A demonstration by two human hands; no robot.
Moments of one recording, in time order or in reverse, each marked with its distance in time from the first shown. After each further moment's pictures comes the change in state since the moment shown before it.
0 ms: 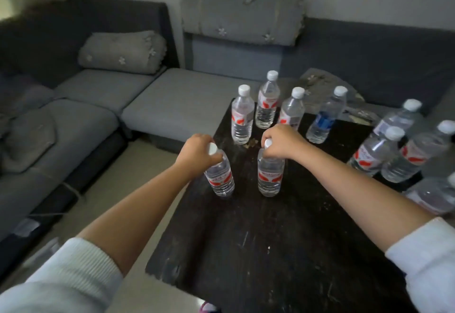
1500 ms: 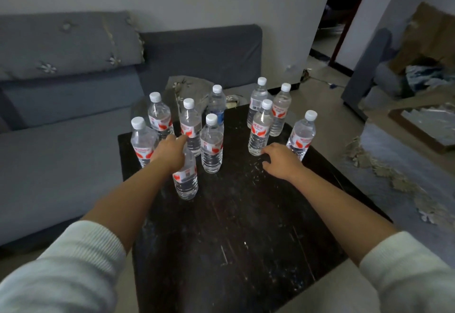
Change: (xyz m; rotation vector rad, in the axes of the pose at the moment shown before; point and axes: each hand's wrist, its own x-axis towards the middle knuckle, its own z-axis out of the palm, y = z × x) left_hand 0.106 0.054 0.042 0.351 -0.312 0.655; right_hand -0.106 0.046 0.033 0.074 0.251 0.740
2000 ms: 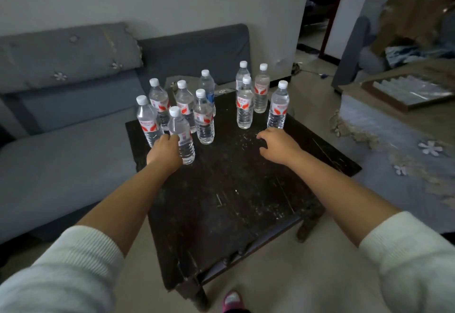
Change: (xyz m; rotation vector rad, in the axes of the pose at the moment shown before) left_hand -0.163 0.027 0.010 -0.015 0.078 -0.070; right_hand -0.151 0.002 0.007 -0.005 0.086 -0.023
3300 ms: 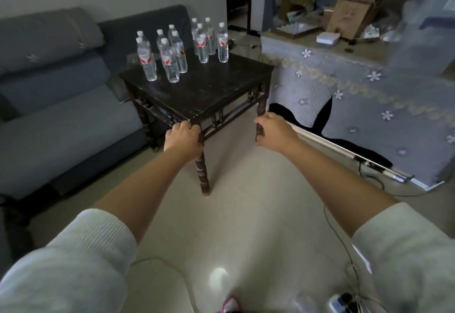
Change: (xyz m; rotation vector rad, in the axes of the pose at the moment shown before) left_hand -0.563 -0.167 -0.025 0.197 -0.047 0.465; right_hand -0.598 -0.260 0.101 0.032 0.138 0.335
